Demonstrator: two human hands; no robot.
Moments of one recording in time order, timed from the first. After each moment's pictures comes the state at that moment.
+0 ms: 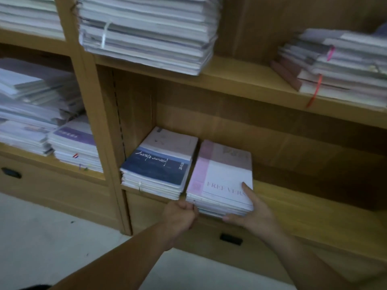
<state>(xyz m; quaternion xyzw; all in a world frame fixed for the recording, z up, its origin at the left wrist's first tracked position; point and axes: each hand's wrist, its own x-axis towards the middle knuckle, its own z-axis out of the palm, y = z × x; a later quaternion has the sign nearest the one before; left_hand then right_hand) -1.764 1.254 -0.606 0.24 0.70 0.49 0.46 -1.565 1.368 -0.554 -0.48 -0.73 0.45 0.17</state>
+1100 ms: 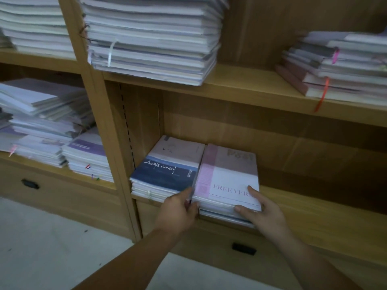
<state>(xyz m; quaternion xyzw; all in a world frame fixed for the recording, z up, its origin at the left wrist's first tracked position) -1.787 1.241 -0.568 0.47 0.77 0.41 0.14 -1.578 1.385 -0.566 -0.45 -0.71 0.47 0.27</state>
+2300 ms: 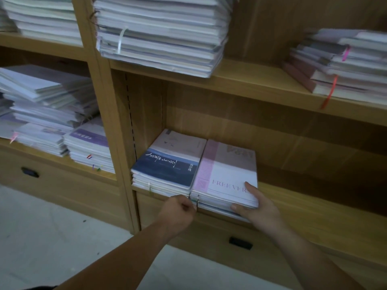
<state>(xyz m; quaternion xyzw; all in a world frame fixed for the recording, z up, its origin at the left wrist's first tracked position) -1.790 1.241 -0.597 0.37 0.79 0.42 0.25 -1.582 1.377 -0.554 -0.48 -0.73 0.44 0.20</state>
